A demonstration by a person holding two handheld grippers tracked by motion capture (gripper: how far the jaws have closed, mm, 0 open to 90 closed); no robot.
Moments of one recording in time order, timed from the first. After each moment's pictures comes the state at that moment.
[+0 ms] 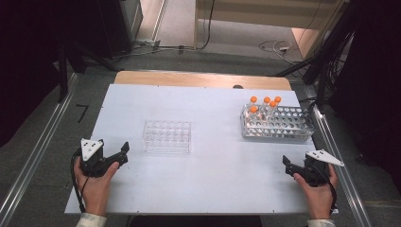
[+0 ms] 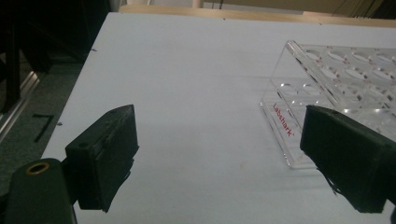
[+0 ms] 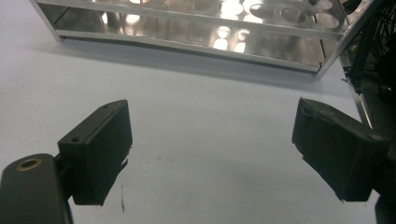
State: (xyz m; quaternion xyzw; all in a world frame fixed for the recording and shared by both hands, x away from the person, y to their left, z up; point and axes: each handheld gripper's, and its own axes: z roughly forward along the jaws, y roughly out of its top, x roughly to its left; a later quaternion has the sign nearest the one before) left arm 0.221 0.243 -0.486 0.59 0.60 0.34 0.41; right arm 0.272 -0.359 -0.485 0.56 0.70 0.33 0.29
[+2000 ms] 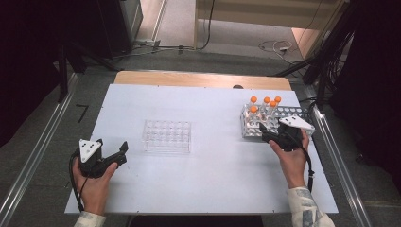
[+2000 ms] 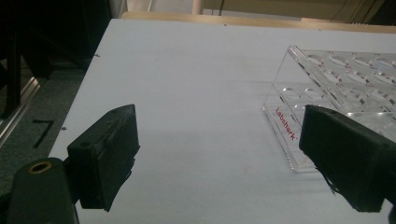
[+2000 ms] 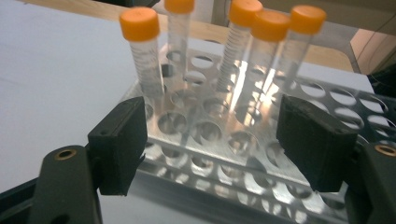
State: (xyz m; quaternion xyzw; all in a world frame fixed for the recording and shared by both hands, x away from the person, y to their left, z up) left arm 0.223 0.248 -0.487 0.58 0.60 0.34 0.43; right arm 0.350 -0.275 -0.441 0.48 0.72 0.39 0.32
